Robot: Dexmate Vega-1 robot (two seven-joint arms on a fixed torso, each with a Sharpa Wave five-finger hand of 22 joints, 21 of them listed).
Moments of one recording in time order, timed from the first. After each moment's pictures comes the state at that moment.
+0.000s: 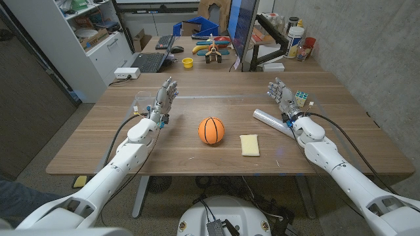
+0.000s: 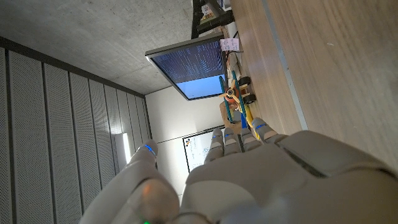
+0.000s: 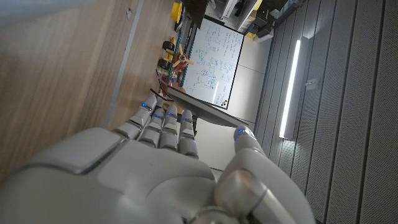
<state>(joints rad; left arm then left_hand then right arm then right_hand) 0.86 0.44 0.28 -1.30 -0.56 -0.25 -0.08 0.15 -0.10 0.49 0.10 0.31 0.01 0.07 0.20 0.18 -0.03 0.01 0.20 0.20 -0.11 0.03 0.19 0.18 -0.17 -0.03 0.44 0.17 -0.85 -0.45 -0.29 -1.30 0.59 0.26 0.07 0.15 0.01 0.39 -0.07 0.19 0.25 0.09 0.20 0.18 0.22 0.11 0.24 0.18 0.12 0.04 0.19 0.18 0.06 -0.04 0.54 0.17</state>
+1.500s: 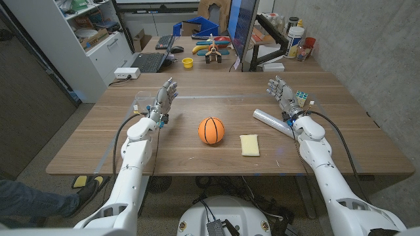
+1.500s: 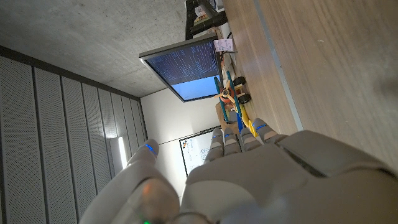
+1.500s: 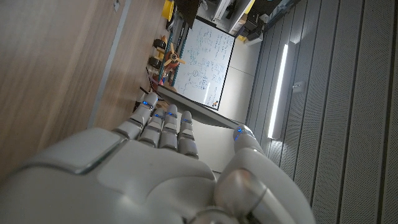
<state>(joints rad) 0.88 0.04 -0.19 -1.34 -0.07 -0.08 -0.37 0.15 -0.10 0.49 0.10 0.31 0.01 0.07 0.20 0.18 -0.03 0.01 0.20 0.20 -0.11 0.03 0.19 0.18 -0.17 -0.02 0.42 0.17 -0.85 -0.13 0.08 -1.23 0.21 0.27 0.35 0.15 0.01 0.39 -0.07 0.19 0.25 0.07 0.20 0.18 0.25 0.09 0.24 0.18 0.15 0.01 0.20 0.18 0.11 -0.04 0.53 0.17</state>
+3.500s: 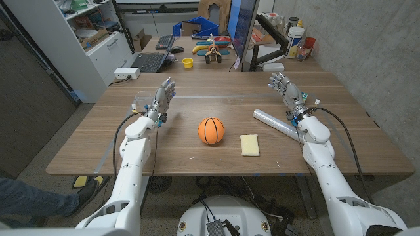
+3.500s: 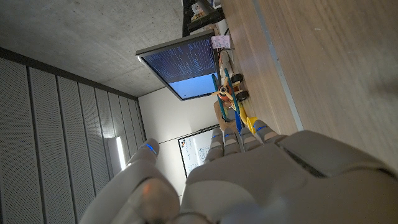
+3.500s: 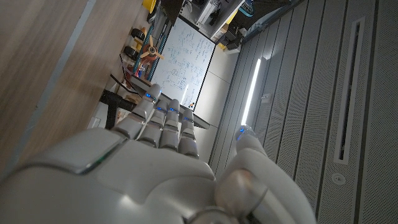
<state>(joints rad) 0.87 0.02 -0.23 -1.34 -0.02 -0.07 -0.39 0.16 -0.10 0.48 0.10 0.31 0.02 0.07 0.20 0.18 -0.02 0.01 0.20 0.20 -0.10 0.02 0.19 0.18 -0.17 -0.01 0.40 0.17 -0.83 -0.13 0.13 -1.16 0.15 0.50 0.44 0.15 0.00 0.38 -0.08 0.21 0.27 0.02 0.20 0.19 0.30 0.05 0.24 0.18 0.25 -0.03 0.21 0.18 0.25 -0.04 0.51 0.17</state>
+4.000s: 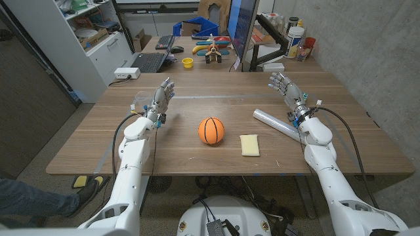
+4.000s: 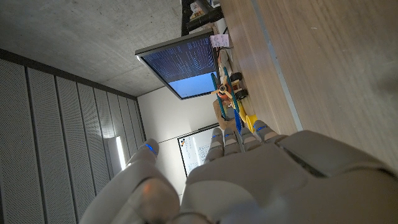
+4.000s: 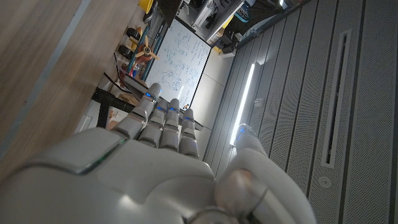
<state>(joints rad) 0.88 0.02 -0.23 -1.37 -0.02 -0.05 -0.38 0.16 -0.10 0.48 0.10 0.31 0.03 0.06 0.20 0.18 -0.02 0.01 0.20 0.20 -0.10 0.03 0.19 0.18 -0.17 -0.01 0.39 0.17 -0.86 -0.14 0.13 -1.18 0.15 0.52 0.44 0.15 0.00 0.38 -0.09 0.21 0.27 0.02 0.20 0.19 0.31 0.04 0.24 0.18 0.25 -0.03 0.21 0.18 0.25 -0.04 0.50 0.17</state>
